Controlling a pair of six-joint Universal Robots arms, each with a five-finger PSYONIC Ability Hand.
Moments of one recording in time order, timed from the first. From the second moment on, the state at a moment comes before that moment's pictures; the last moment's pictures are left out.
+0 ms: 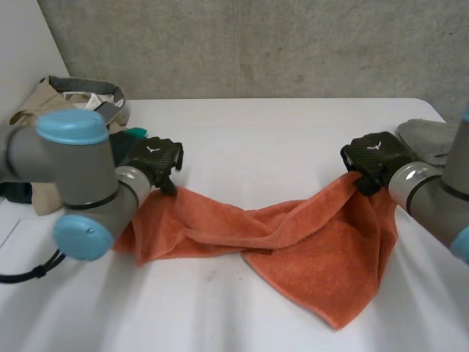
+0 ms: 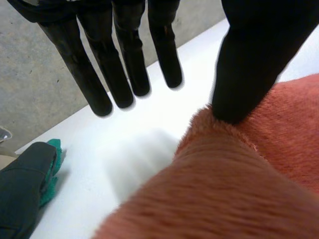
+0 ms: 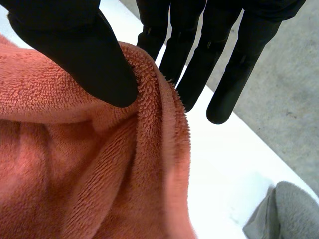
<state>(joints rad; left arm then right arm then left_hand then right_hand) 4.28 -2.23 -1.23 3.16 -1.56 3.42 1.83 -1.14 1.43 0.05 1.39 2.63 0.67 0.71 0.72 0.72 0.55 1.13 1.18 1.19 1.20 0.99</state>
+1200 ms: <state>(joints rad) 4.21 -2.24 -1.38 3.37 -1.60 3.46 1.83 -1.27 1.62 -0.01 1.42 2.59 1.12 1.19 1.19 1.20 0.97 1.13 1.18 1.19 1.20 0.99</state>
